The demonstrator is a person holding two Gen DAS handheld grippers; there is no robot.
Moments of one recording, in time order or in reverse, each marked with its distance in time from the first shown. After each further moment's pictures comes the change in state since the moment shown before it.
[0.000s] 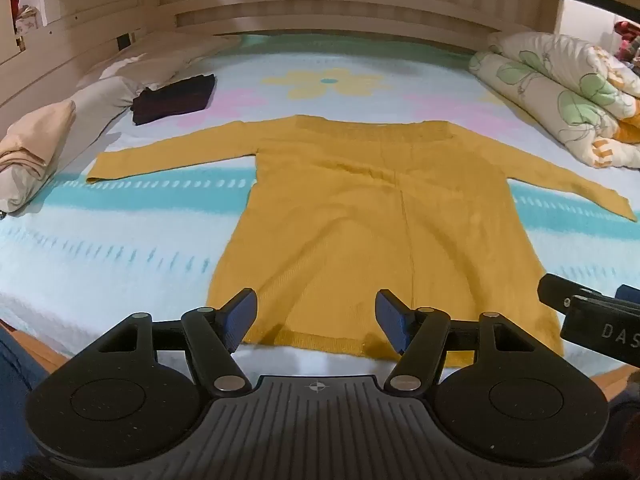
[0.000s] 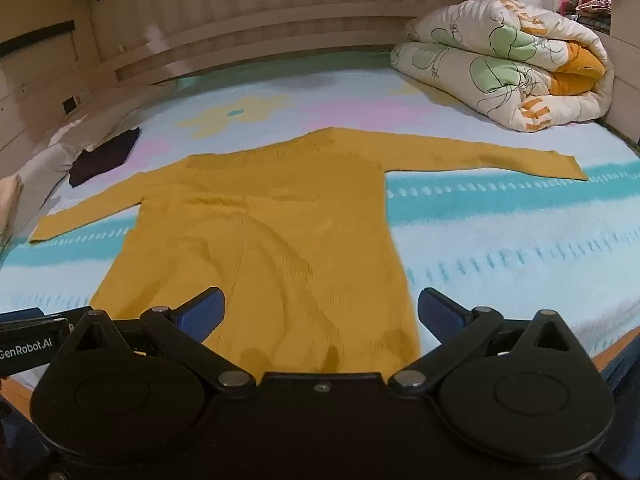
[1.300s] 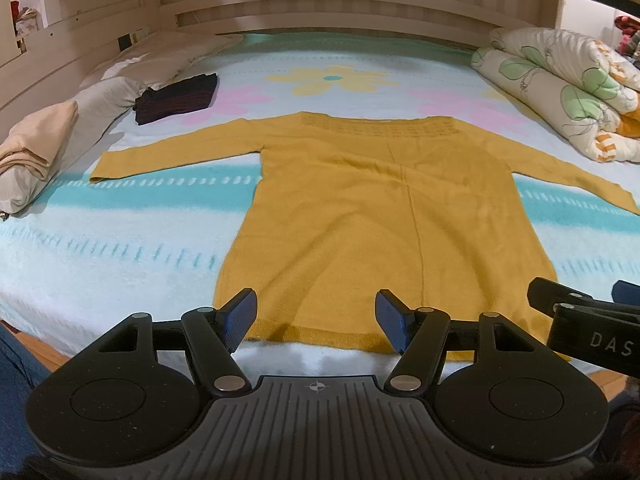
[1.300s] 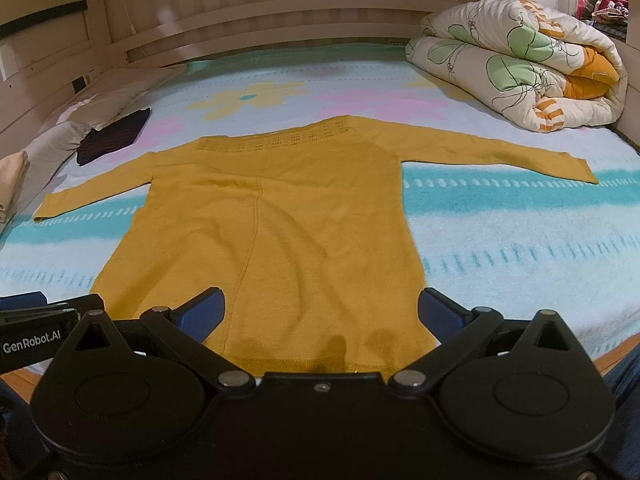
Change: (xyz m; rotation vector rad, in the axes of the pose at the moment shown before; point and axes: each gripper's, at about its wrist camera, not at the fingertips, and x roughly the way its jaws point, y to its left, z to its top) left arm 0.002 0.001 -0.003 0.016 0.031 0.011; right arm 0.003 0.014 -0.003 -0.040 0.037 0.010
